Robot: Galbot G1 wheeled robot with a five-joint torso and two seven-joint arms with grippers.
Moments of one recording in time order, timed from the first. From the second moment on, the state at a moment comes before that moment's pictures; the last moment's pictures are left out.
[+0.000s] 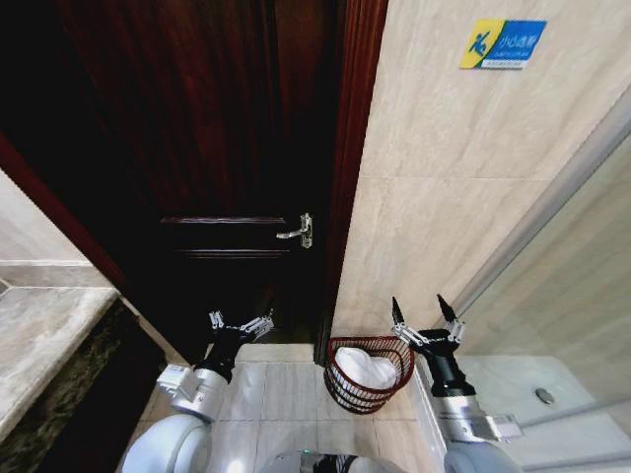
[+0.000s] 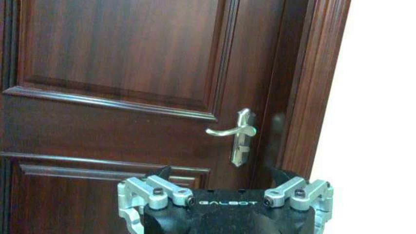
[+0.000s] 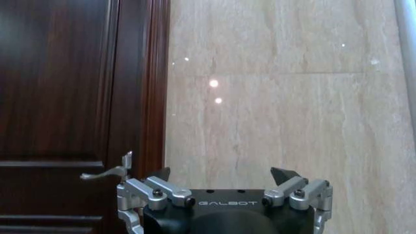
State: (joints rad) left arm 1.80 -1.54 -0.58 -2.50 -0.20 0.24 0.16; right arm -1.84 1.54 0.62 2.34 0.13 0.26 -0.17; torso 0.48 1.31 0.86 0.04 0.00
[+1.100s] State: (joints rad) left arm 1.80 -1.54 -0.58 -2.50 -0.20 0.24 0.16; right arm -1.88 1.59 0.56 2.32 0.07 0.30 -0.20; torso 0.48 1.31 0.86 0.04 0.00
